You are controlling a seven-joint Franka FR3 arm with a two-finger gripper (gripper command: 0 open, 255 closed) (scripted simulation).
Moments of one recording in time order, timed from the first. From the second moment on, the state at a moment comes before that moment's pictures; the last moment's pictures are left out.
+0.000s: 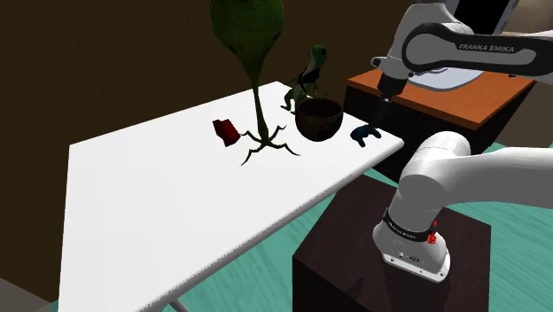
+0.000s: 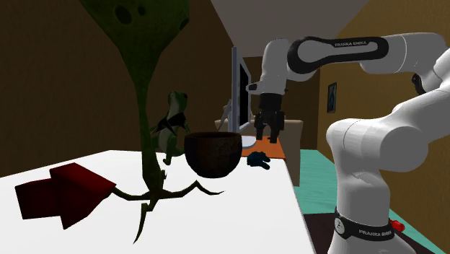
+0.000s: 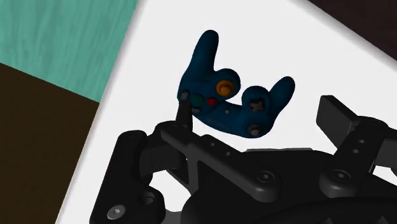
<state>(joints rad) -0.11 -1.17 -0.60 -2.76 -0.45 1.75 -0.58</state>
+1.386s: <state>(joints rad) -0.12 -1.12 -0.79 -2.84 -0.59 1.92 -0.68</state>
